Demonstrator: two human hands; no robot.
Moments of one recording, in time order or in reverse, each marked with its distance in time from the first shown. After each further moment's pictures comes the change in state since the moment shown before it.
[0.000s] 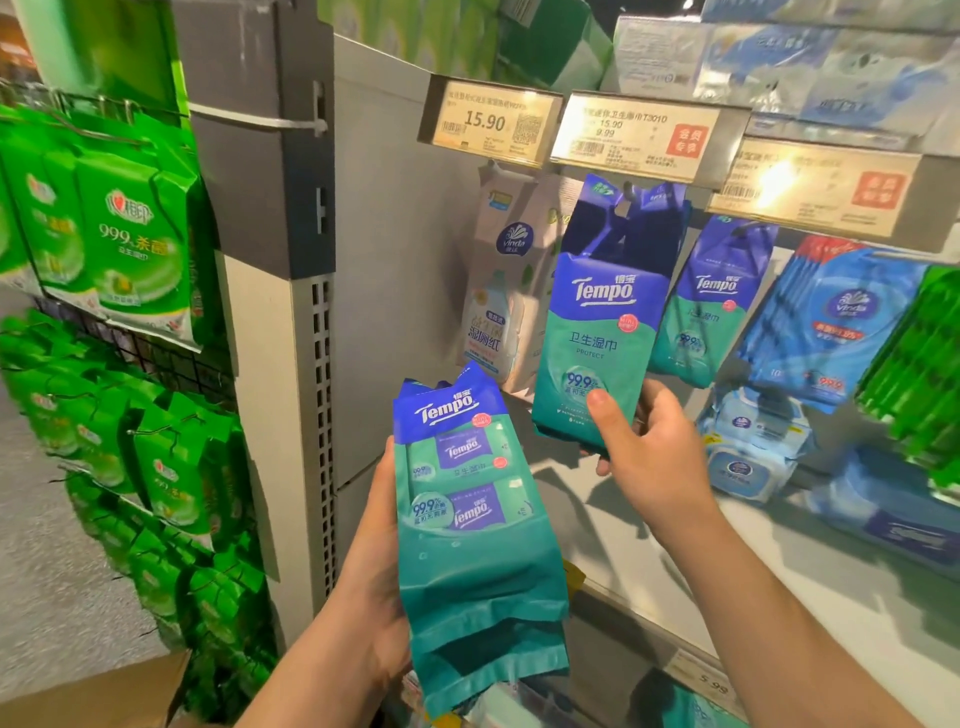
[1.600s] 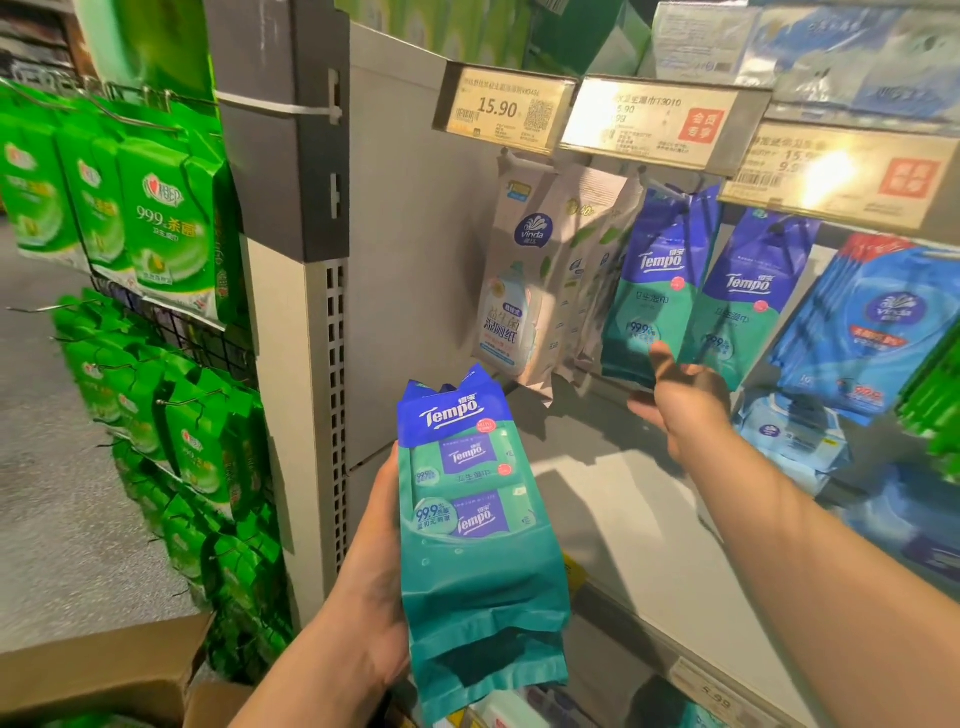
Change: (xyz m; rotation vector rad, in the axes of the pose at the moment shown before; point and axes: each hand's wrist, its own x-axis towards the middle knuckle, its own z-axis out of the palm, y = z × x) left_hand 0.010 -0.015 -0.027 0.060 0.032 -0.014; right_hand 0.112 0.034 0.000 0.171 0.202 0.480
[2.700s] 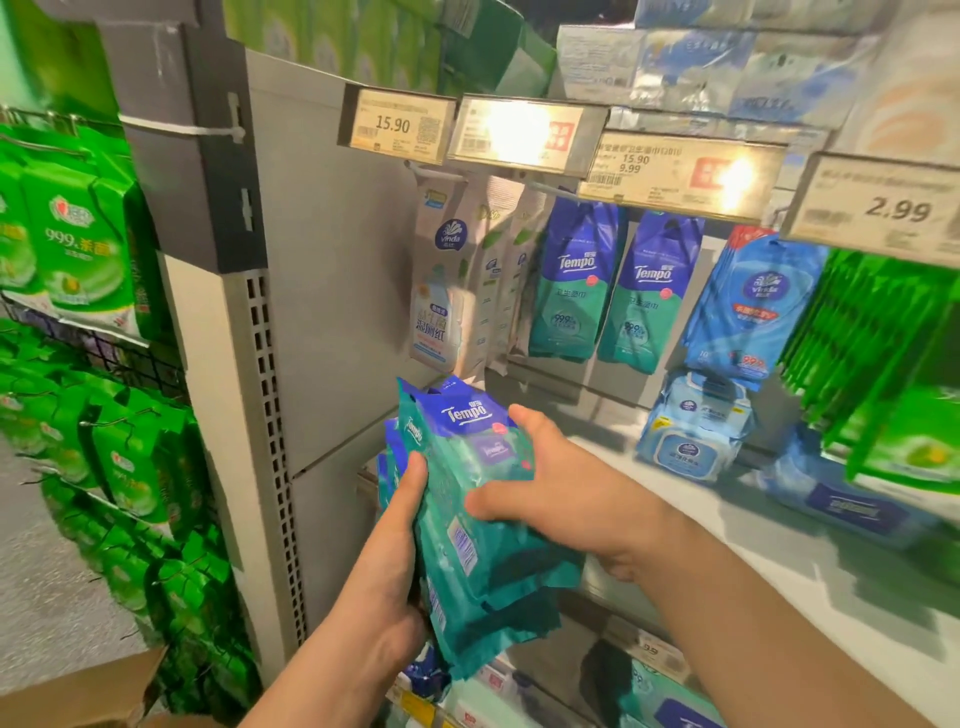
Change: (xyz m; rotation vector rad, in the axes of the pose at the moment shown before) left_hand 0.010 -0.040 0.032 0.183 0.178 -0.005; right_hand -0.189 -0.017 -0.063 -0.427 -0.807 -0.101
